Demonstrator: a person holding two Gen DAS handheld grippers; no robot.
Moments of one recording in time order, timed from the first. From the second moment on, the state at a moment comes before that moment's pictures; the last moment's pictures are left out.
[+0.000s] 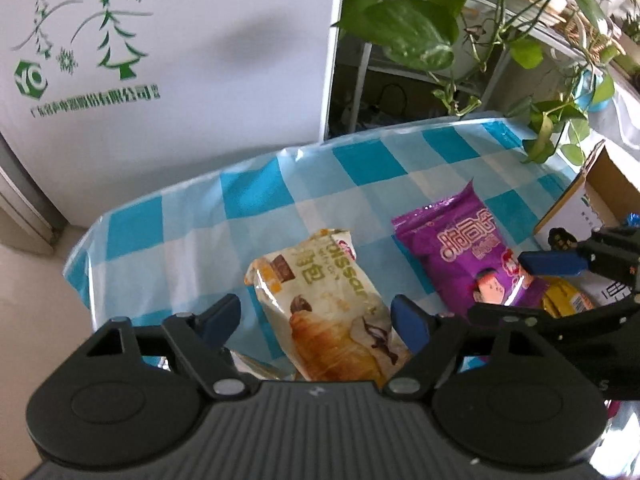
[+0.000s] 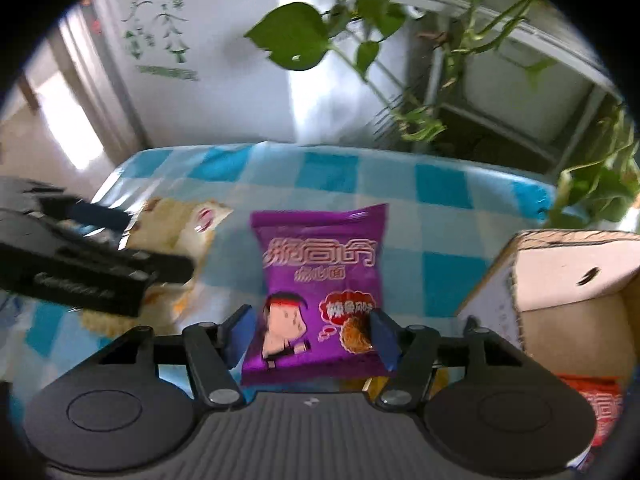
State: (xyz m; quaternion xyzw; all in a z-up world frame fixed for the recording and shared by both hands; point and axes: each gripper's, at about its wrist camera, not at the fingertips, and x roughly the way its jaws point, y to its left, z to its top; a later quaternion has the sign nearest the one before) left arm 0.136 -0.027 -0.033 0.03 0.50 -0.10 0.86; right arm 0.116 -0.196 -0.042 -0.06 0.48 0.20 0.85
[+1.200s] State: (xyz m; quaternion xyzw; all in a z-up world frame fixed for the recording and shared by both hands) left arm 0.141 -0.035 -0.037 0.00 0.51 -0.07 0.86; right arm 0.098 -0.215 -0.020 -0.02 0.45 0.07 0.89
